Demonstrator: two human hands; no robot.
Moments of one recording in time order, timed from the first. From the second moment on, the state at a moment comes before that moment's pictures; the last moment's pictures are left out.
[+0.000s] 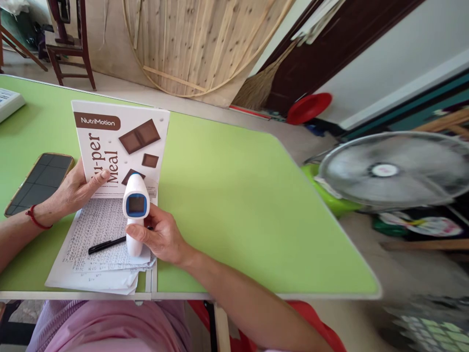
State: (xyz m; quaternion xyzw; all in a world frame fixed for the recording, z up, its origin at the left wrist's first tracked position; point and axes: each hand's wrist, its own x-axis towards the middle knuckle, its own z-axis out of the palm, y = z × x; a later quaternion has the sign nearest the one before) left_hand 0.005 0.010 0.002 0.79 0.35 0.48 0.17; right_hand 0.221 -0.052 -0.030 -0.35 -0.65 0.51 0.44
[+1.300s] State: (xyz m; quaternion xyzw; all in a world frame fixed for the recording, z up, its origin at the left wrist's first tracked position) left_hand 0.003 0.009 0.003 0.79 0.36 0.47 0.16; right_hand 0.224 -0.052 -0.031 -0.35 -0.66 0.50 0.44
